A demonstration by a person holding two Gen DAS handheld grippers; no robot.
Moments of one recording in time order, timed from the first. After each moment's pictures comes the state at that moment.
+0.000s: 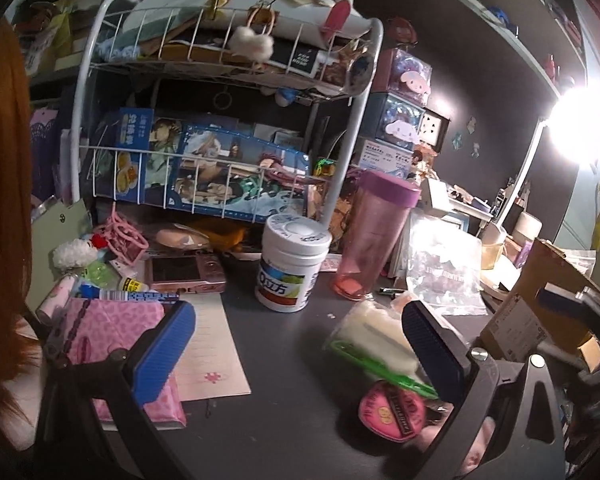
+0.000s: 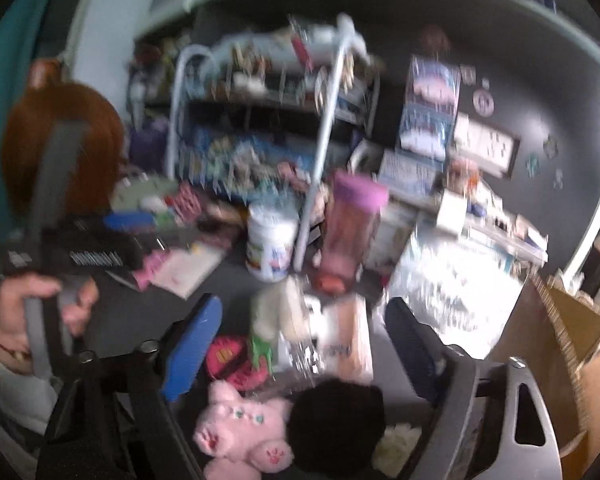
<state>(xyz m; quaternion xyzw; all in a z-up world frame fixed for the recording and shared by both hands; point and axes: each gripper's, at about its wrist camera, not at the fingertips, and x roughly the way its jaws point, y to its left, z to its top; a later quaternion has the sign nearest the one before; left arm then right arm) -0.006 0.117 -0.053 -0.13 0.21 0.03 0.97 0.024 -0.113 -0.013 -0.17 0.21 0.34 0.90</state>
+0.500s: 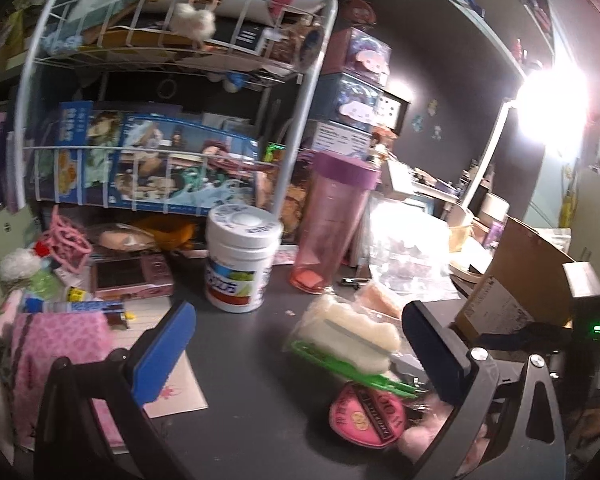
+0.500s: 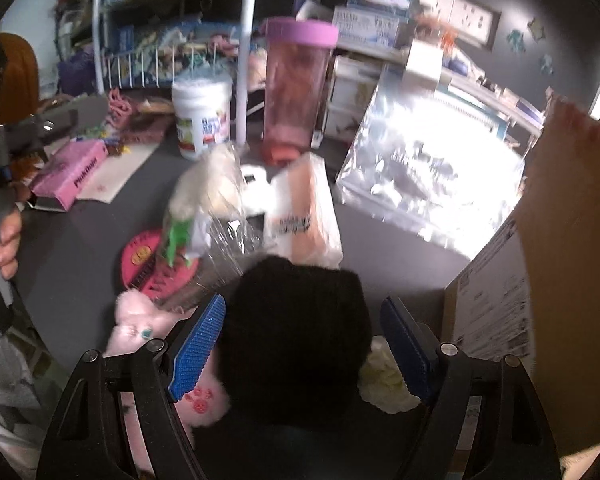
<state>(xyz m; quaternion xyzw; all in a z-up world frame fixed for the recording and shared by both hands) 0.018 0.098 -0.060 -0.12 0.22 -0.06 0.97 0.073 -0.131 -0.080 -0.17 0.38 0.26 0.87</state>
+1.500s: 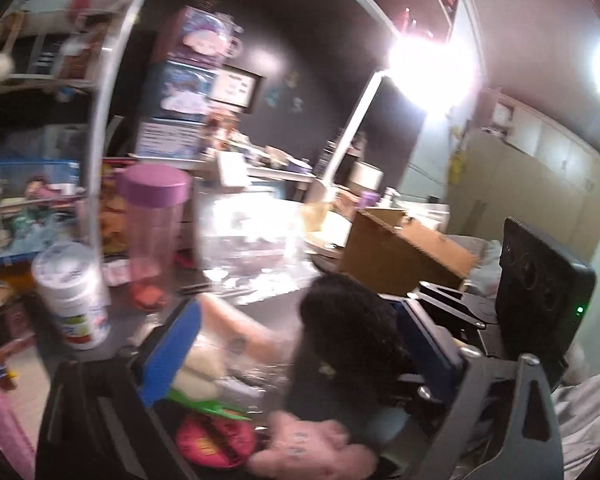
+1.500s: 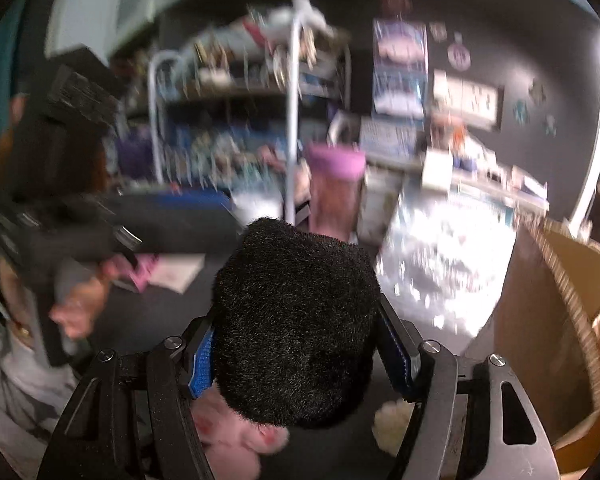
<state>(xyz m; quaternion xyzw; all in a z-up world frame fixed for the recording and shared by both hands) 0.041 0.027 0.002 -0.10 0.25 -0.30 0.91 0.034 -0.145 -0.007 -0.10 0.23 0.36 0.90</state>
